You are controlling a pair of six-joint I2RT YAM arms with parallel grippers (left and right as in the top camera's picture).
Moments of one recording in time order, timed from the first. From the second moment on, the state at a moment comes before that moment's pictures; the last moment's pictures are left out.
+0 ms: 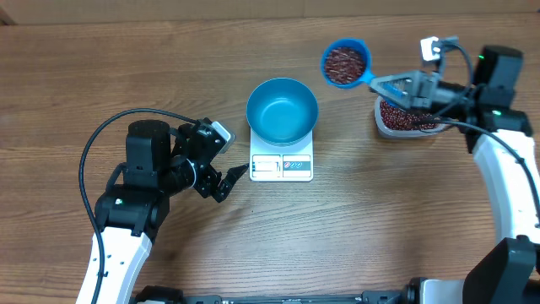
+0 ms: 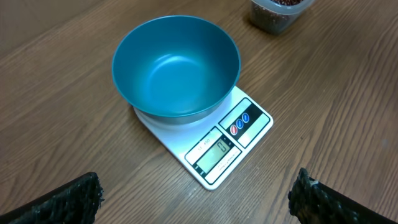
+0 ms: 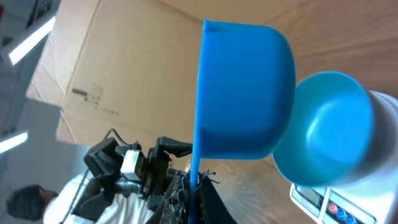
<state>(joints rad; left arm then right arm) -0.15 1.06 0.86 -0.55 0.52 0.43 -0.16 1.54 1.20 -0.28 -1.35 0.52</state>
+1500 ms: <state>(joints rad) -0.15 1.06 0.86 -0.55 0.52 0.43 0.40 1.54 1.20 -0.43 -0.39 0.38</state>
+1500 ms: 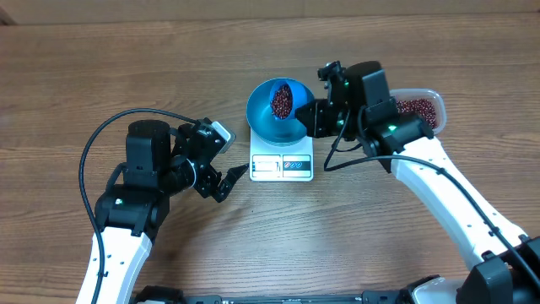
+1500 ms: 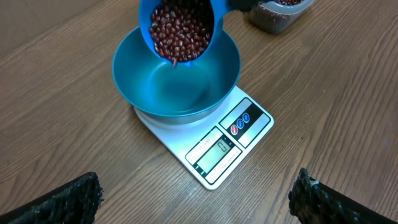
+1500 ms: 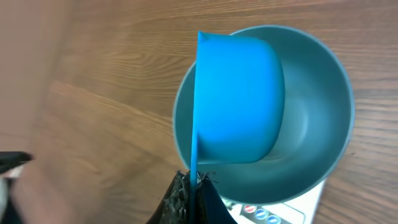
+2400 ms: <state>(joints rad) -0.15 1.06 0.86 -0.55 0.52 0.43 0.46 1.54 1.20 -0.43 -0.20 0.17</state>
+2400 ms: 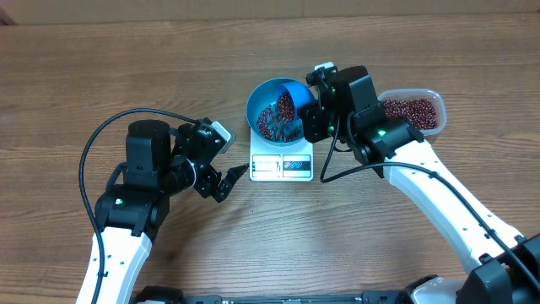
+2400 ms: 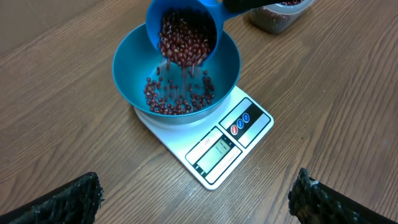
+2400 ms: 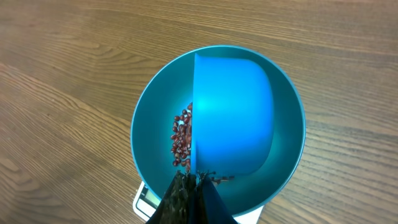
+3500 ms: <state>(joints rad) -0.15 1.06 0.86 -0.55 0.52 0.43 0.47 1.54 1.20 -0.41 -0.20 -0.23</state>
